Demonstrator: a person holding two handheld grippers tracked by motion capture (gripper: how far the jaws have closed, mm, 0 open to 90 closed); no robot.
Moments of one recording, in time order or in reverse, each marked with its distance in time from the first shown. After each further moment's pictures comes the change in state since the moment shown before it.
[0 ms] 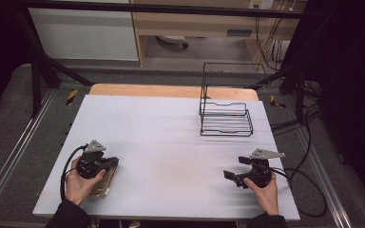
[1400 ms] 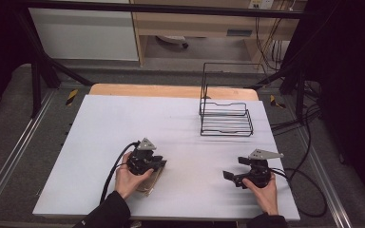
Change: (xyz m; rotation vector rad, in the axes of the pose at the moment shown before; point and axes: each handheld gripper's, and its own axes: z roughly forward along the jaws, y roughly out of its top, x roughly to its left) left arm -0.095 0.055 0.074 -0.014 -0.184 0.117; right arm 0.001 -0.001 0.003 0.008 -0.012 -0.002
